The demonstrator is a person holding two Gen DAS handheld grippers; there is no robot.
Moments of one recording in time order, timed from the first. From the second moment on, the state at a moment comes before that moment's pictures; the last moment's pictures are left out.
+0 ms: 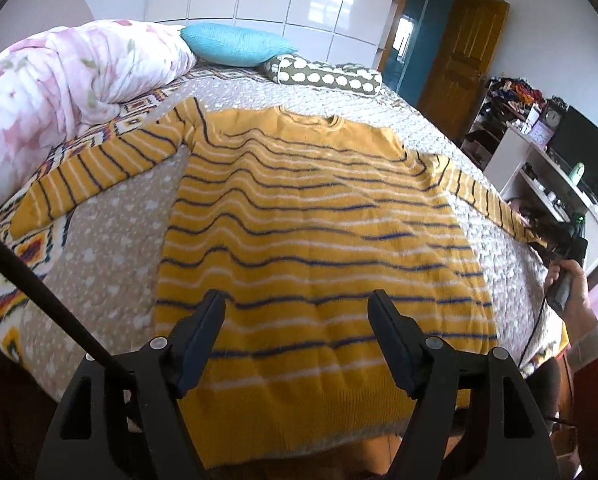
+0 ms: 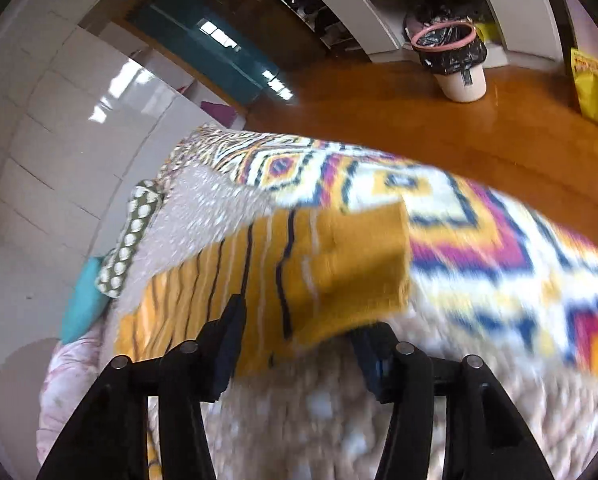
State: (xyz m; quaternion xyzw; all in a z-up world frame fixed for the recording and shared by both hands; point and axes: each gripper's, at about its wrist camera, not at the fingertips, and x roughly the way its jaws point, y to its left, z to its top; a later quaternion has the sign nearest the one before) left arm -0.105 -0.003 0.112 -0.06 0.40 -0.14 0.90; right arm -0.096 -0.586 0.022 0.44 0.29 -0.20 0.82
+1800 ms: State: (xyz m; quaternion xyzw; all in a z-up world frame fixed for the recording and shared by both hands) left arm -0.105 0.224 0.089 -0.28 0.34 -0.01 0.90; right arm 0.133 -0.054 0.070 0.08 0.47 0.33 0.81
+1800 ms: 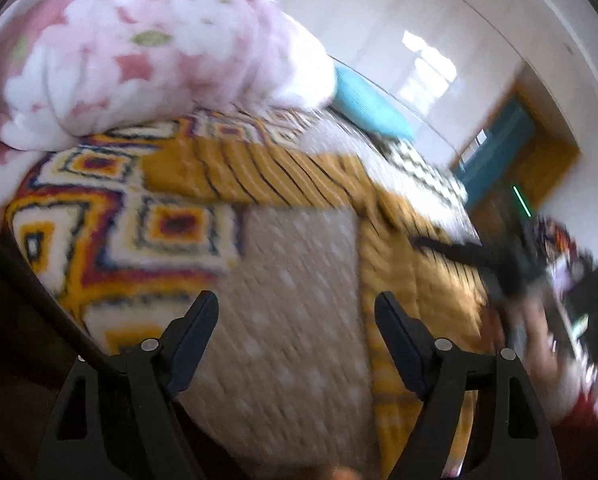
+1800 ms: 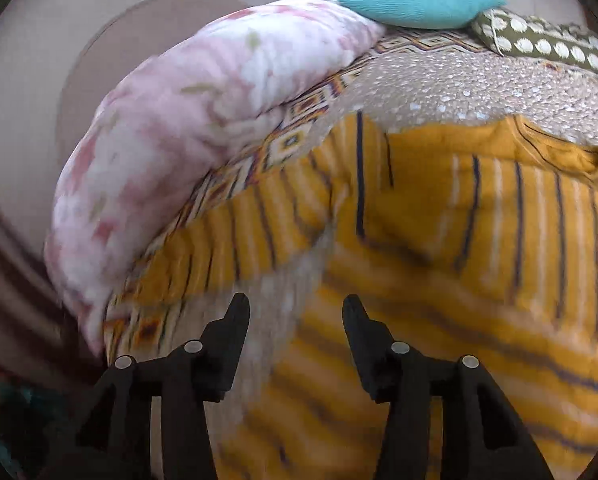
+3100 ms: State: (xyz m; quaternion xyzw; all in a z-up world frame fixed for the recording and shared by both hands) left arm 0.150 0.197 0.217 -0.13 0.33 0.14 0.92; right arm -0.003 -0.357 0.018 0.28 0.37 0.17 0.87
